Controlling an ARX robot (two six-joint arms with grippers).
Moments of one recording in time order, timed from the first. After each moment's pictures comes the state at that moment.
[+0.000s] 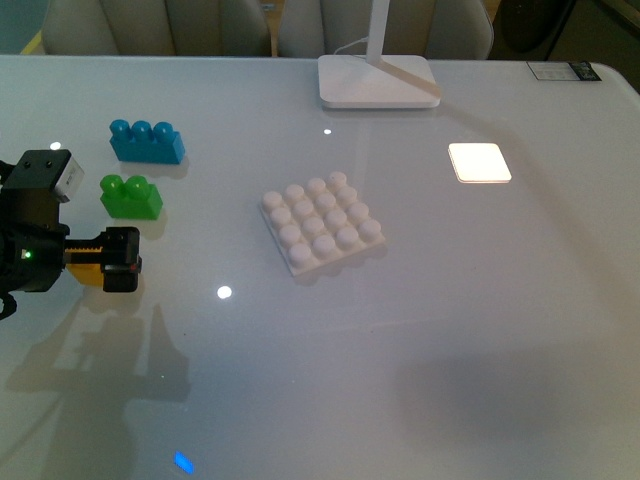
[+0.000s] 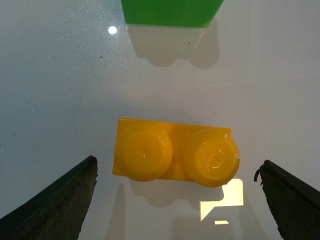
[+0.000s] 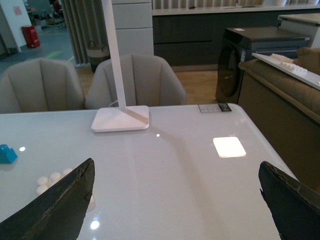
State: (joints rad) left arm 0.00 2.31 0.86 0.51 0.11 -0.01; right arm 0.00 0.01 0.01 0.00 0.00 0.00
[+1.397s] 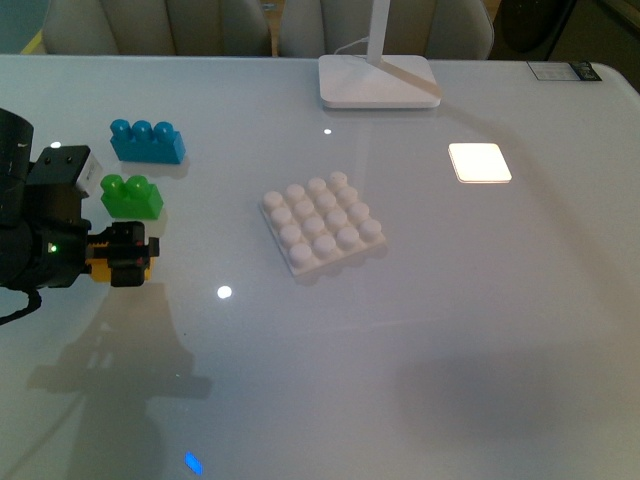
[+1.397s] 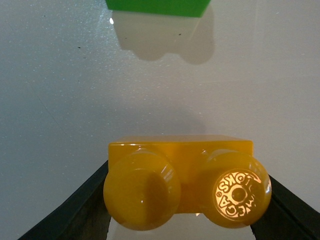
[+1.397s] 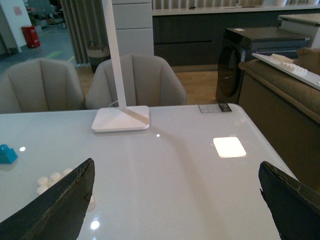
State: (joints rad) left arm -0.09 2.26 0.86 0.48 0.08 -0.12; right arm 0.00 0.01 0.01 0.00 0.00 0.00
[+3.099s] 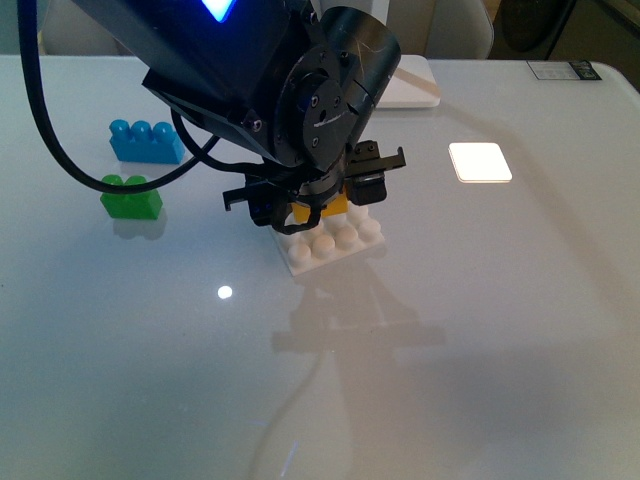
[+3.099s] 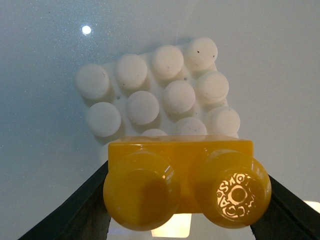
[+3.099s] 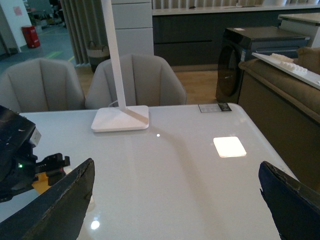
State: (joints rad) left arm -0.56 2.49 1.56 -0.03 -0.25 -0.71; right arm 0.00 0.01 0.01 0.00 0.00 0.00
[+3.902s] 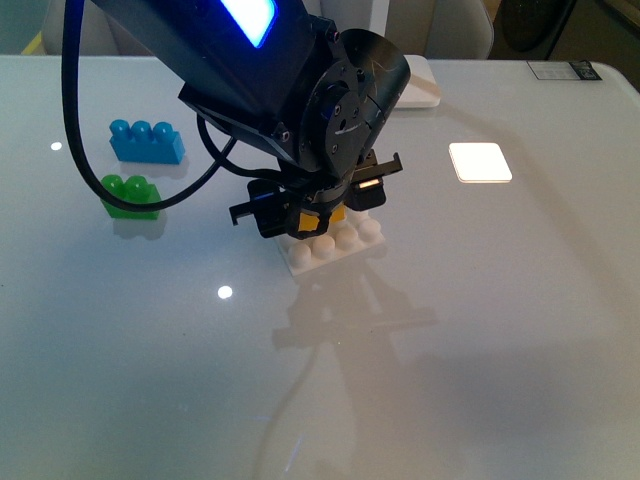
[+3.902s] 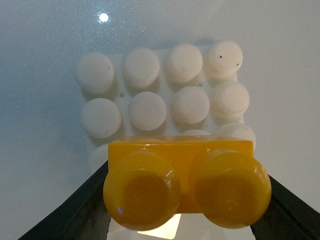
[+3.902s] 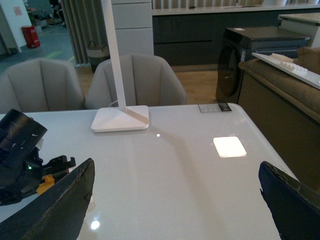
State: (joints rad) left arm -0.58 2.54 1.63 -0.10 -0.27 -0.80; right arm 0.00 0.01 0.01 0.00 0.00 0.00
